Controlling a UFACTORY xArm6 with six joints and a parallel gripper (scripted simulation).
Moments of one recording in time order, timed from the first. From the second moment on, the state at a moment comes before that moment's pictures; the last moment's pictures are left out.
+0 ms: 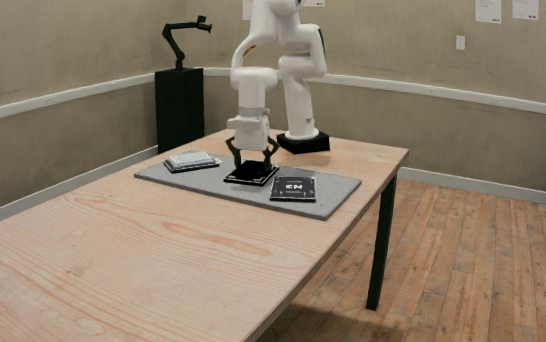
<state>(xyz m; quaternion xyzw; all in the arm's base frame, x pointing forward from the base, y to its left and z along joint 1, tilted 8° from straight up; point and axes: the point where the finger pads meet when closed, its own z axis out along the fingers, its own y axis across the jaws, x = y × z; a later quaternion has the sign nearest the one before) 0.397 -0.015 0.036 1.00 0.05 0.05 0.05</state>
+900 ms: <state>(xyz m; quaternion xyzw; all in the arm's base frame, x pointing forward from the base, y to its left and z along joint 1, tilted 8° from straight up) 0.397 -0.015 0.035 1.00 0.05 0.05 0.05</state>
